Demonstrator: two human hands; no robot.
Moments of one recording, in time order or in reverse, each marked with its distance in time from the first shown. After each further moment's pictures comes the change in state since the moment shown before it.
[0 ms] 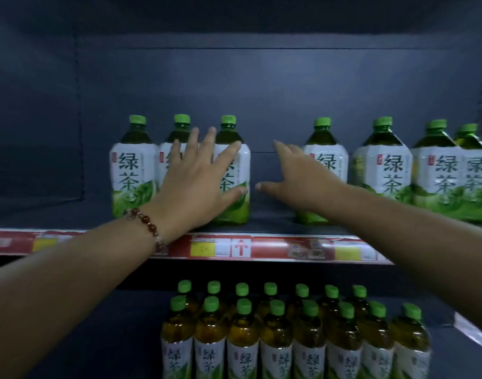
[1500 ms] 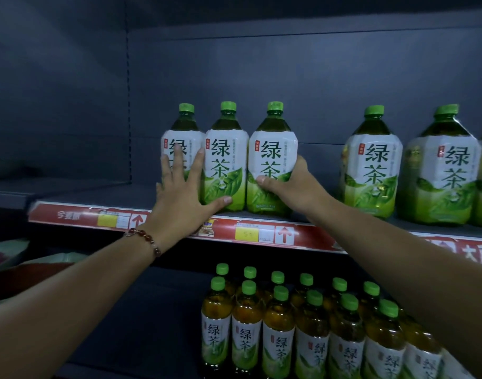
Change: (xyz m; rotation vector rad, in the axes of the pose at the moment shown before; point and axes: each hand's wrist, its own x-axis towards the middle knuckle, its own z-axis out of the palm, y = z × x) left_hand -0.069 -0.076 0.037 -0.279 -0.137 -0.409; right_hand 0.024 -0.035 0.085 0.839 -0.047 0.223
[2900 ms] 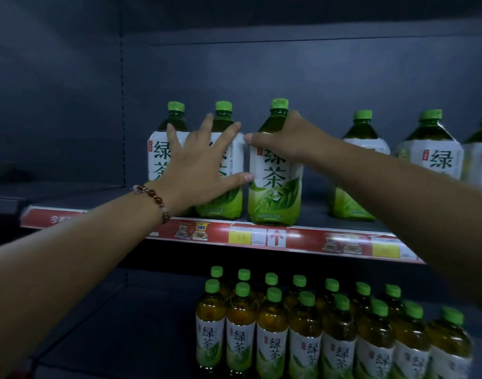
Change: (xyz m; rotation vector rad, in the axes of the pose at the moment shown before) left_hand 0.036 0.051 -0.042 0.305 0.143 0.318; right_hand 0.019 -0.087 -0.035 -0.351 0.012 -0.088
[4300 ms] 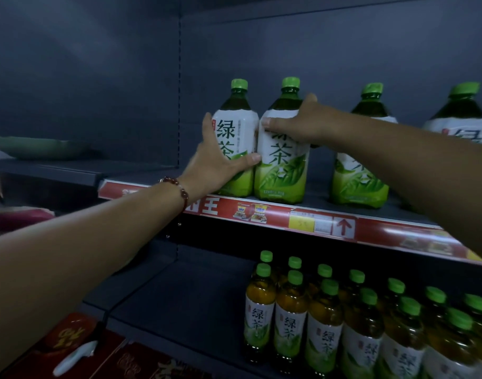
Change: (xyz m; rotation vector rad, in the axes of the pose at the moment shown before) left_hand -0.036 -0.079 0.028 -0.870 -0.044 -0.422; right_hand 0.005 -0.052 0.051 -0.084 -0.195 0.010
